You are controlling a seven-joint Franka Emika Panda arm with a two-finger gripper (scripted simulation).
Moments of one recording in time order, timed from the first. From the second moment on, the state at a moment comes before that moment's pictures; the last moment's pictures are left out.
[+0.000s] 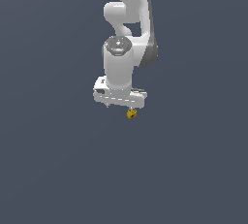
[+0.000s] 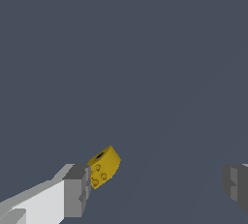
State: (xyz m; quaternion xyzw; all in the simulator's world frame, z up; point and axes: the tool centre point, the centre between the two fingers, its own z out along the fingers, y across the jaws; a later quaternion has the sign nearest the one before) arm -0.014 -0.019 0.157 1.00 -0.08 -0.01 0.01
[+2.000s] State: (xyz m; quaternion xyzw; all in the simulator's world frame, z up) arm -0.064 0.034 0.075 0.86 -0.52 0.00 0.00
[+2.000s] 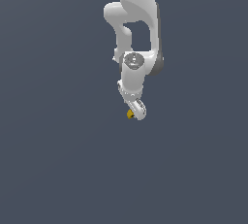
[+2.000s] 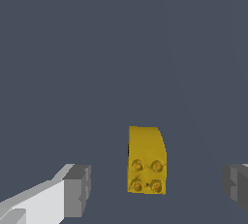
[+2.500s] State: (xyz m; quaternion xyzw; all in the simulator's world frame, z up) arm -0.066 0.036 0.071 0.85 -0.53 0.00 0.00
